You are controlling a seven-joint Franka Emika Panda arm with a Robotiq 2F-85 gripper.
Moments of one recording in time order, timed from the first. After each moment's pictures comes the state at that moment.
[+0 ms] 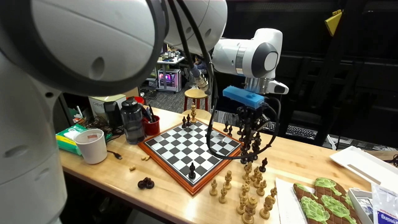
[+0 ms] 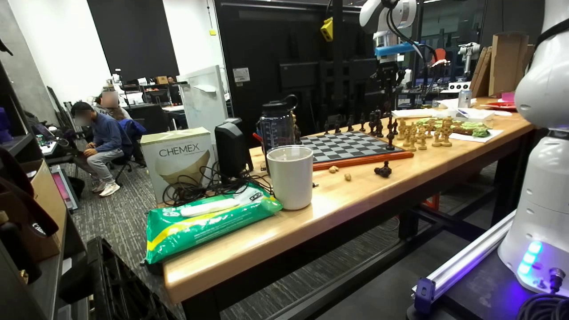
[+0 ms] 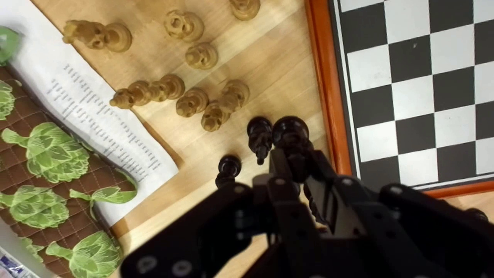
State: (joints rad) arm -0.19 0.16 -0.22 -1.78 -0.02 1.88 0.22
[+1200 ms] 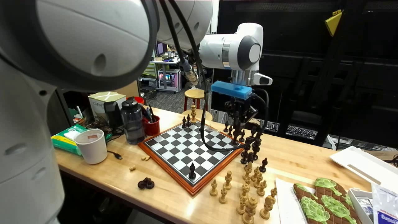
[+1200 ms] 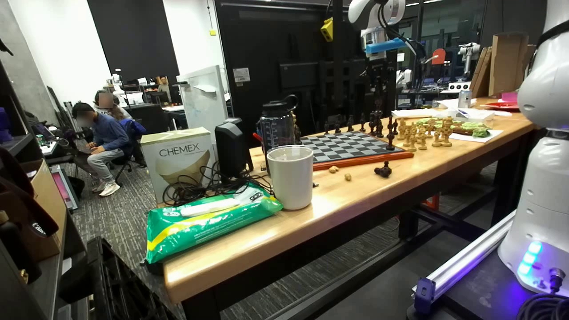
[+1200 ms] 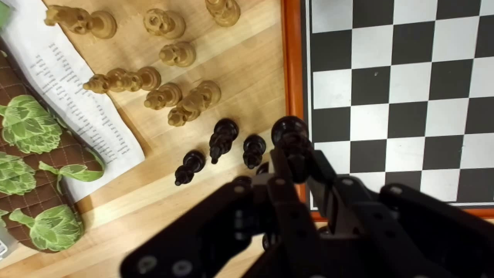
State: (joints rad) arm -0.14 0.14 -0.17 -1.77 -0.06 1.85 0.19
